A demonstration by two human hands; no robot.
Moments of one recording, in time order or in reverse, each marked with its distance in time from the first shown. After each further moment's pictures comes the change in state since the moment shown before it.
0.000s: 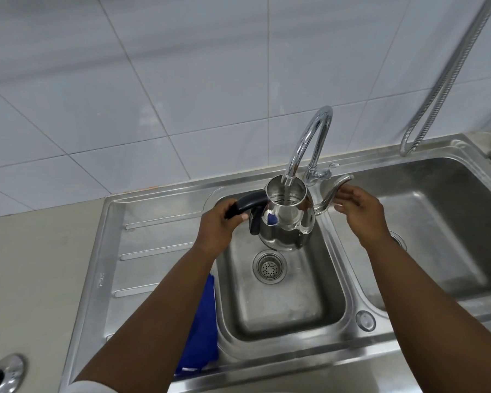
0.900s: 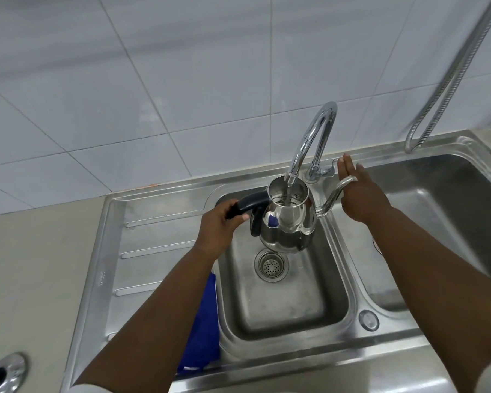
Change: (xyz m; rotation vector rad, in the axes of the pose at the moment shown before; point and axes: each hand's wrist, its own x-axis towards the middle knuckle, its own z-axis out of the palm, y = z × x) left_hand 0.000 -0.006 -0.001 -0.003 -0.018 -0.025; right_hand 0.060 0.001 -0.011 -1.304 -0.333 -0.319
